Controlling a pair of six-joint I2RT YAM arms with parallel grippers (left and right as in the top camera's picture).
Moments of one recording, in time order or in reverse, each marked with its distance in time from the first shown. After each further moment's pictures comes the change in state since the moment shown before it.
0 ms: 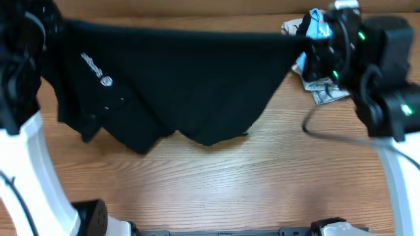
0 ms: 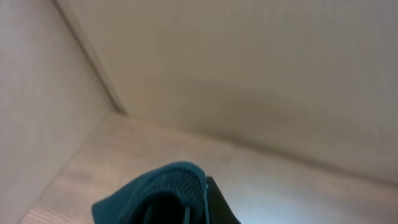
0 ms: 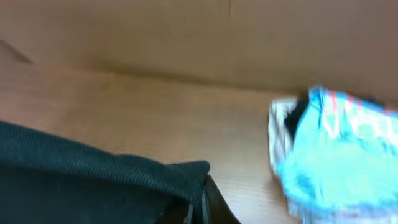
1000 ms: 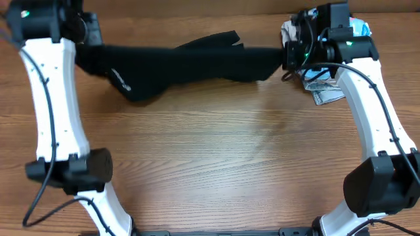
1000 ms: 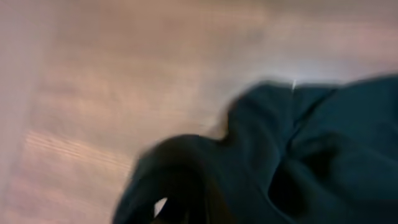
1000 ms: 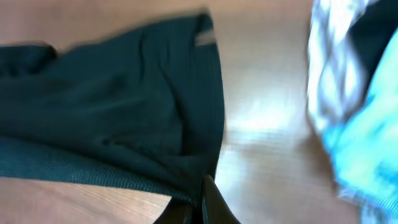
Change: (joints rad) left arm -0.001 0.343 -0.013 -0.306 -0.011 0.045; right arm -0.097 0.397 -0.006 -0.077 -0.183 0.006
